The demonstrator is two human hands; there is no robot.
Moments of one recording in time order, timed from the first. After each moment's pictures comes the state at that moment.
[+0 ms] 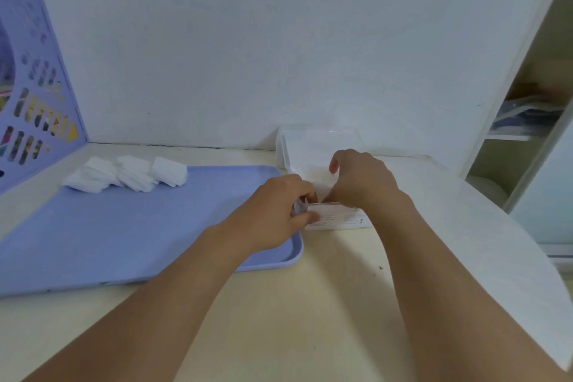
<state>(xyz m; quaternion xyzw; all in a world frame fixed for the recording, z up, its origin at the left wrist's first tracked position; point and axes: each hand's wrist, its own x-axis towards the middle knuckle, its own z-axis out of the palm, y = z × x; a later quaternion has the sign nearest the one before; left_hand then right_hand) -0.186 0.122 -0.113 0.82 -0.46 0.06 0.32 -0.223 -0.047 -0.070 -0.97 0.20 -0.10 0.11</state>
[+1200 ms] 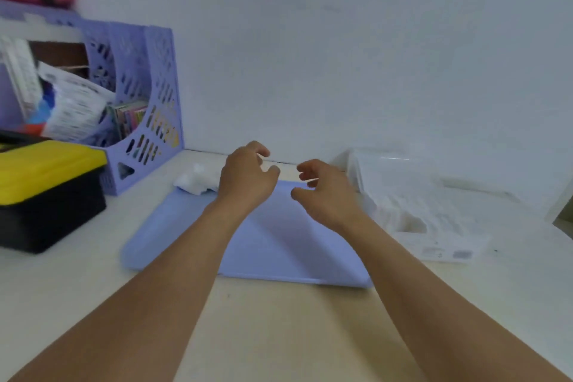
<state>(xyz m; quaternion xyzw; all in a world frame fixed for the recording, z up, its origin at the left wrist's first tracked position) -0.122 0.240 -0.077 0.87 -0.09 0.20 0.44 -0.180 0.090 -0.077 -0.90 -0.01 -0.17 0.40</state>
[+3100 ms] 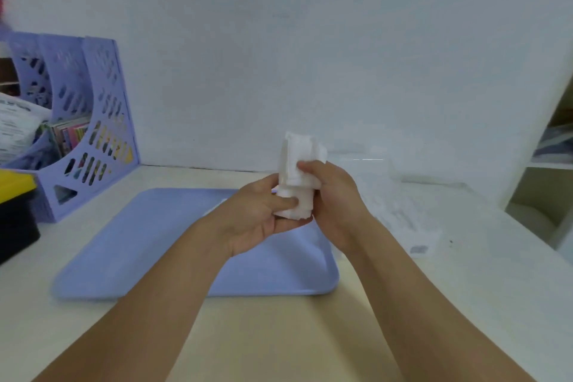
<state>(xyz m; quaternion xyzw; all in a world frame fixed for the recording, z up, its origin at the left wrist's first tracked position) -0.169 0.187 -0.069 0.55 -0.20 -0.28 0.76 -0.212 0.049 -0.055 -0.59 0.01 -0.12 0.80</state>
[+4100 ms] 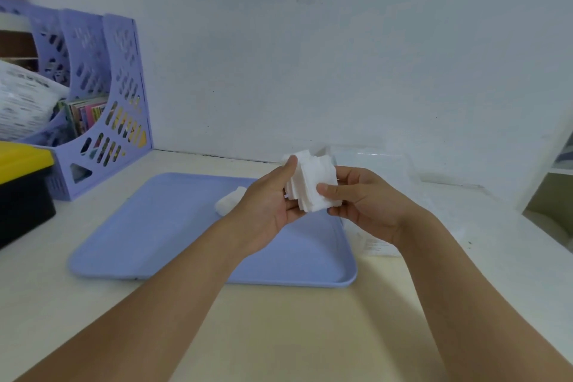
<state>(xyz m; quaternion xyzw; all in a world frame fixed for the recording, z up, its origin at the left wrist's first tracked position) -0.169 0.188 -0.086 0.51 -0.16 -0.22 0.81 -0.209 0.005 -0.069 -0.74 -0.06 0.02 0.67</state>
